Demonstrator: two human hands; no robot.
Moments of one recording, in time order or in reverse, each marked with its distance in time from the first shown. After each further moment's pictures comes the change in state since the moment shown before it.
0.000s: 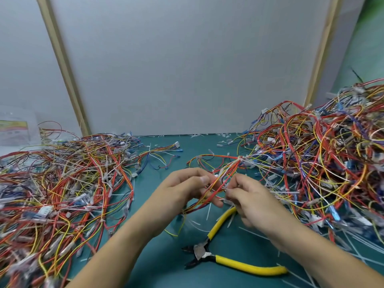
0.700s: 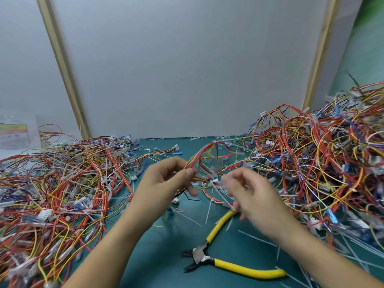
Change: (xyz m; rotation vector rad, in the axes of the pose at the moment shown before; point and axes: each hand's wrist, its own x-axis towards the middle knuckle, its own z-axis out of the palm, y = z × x) left_hand -0.001 0.008 -0.017 0.267 0.305 0.168; right_hand -0.010 -0.011 -0.006 0.030 0.101 -0.215
